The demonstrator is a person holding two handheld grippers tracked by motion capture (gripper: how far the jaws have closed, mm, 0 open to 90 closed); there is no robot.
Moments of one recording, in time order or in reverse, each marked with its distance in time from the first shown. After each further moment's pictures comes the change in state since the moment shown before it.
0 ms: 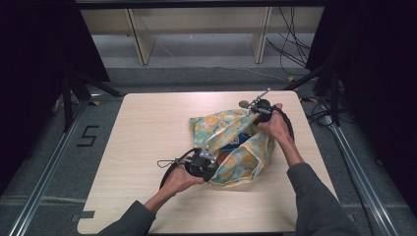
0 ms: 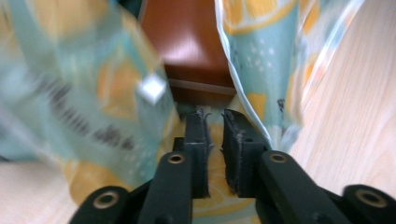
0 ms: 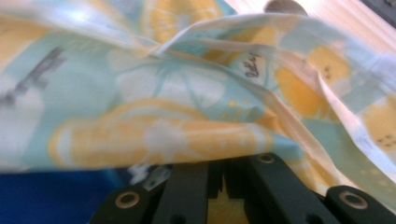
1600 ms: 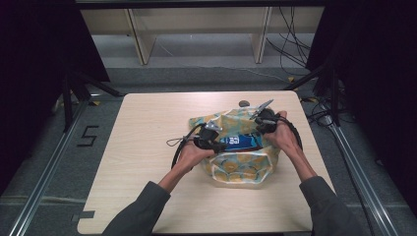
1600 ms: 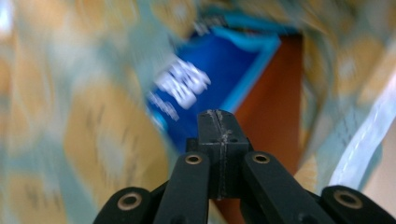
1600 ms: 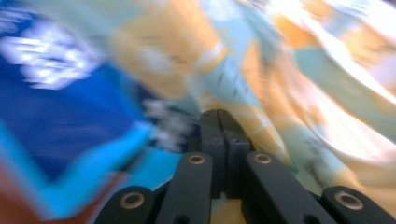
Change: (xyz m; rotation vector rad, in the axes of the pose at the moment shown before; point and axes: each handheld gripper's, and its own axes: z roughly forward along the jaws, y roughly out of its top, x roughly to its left) left arm 0.031 0.043 0.018 -0.156 -0.004 -0.141; right arm 0.011 -0.028 -0.016 0.028 -0.067 -0.096
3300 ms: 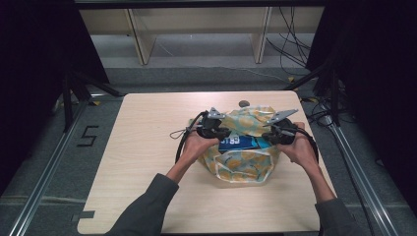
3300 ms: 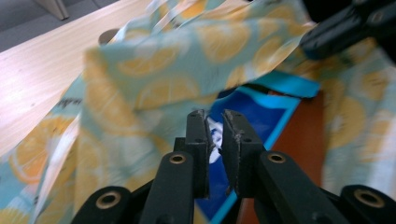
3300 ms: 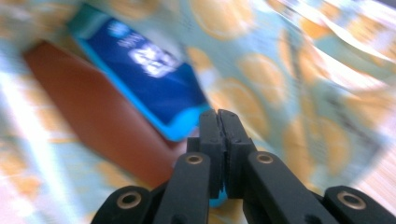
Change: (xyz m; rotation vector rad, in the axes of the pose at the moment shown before) left arm 0.009 0.044 -0.008 -0.114 0.124 0.023; right arm 0.022 -0.047 -0.052 -0.224 0.152 0.040
